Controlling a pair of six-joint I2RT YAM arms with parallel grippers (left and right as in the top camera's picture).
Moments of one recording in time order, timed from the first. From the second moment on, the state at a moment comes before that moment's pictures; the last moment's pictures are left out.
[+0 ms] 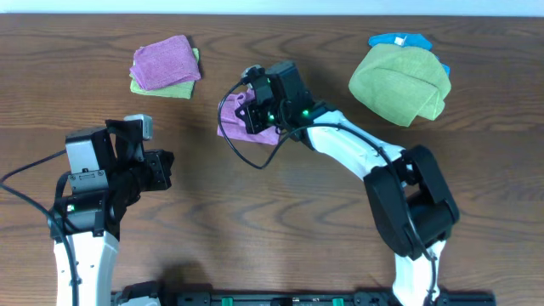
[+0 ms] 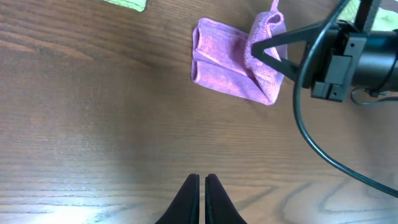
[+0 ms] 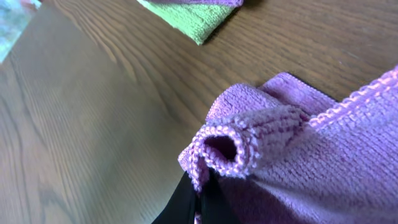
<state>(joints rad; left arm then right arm) 0.15 1.01 0.86 -0.76 0.46 -0.08 0.57 2.07 1.41 -0.10 -0.45 0.25</state>
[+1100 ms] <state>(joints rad) 0.15 1.01 0.86 -0.76 0.47 -0.08 0.62 2.14 1.42 -0.06 -0.46 0.27</state>
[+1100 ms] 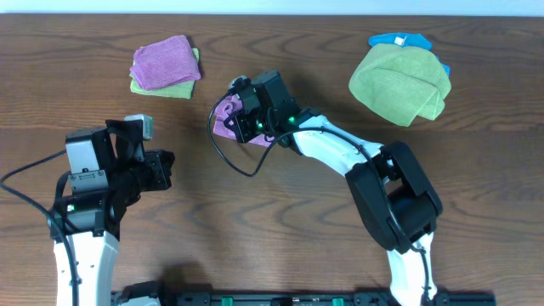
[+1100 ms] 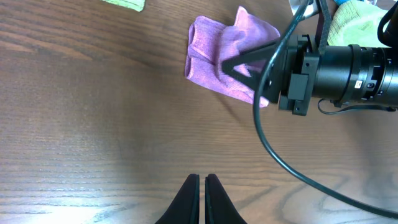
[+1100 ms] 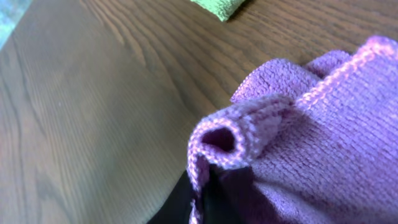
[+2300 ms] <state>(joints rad) 0.05 1.29 0.86 -0.52 0.61 -0.07 0.52 2.14 1.96 -0.92 -0.30 0.18</state>
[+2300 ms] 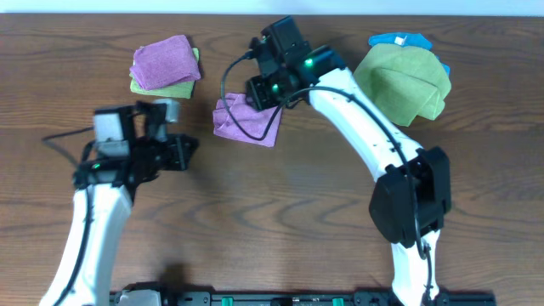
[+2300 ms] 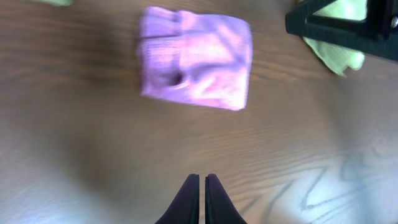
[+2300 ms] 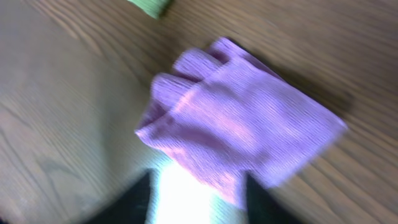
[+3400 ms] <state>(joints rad) -0.13 1.68 1.08 -0.31 0.64 -0.05 0.52 1.68 1.92 -1.16 0.10 0.12</state>
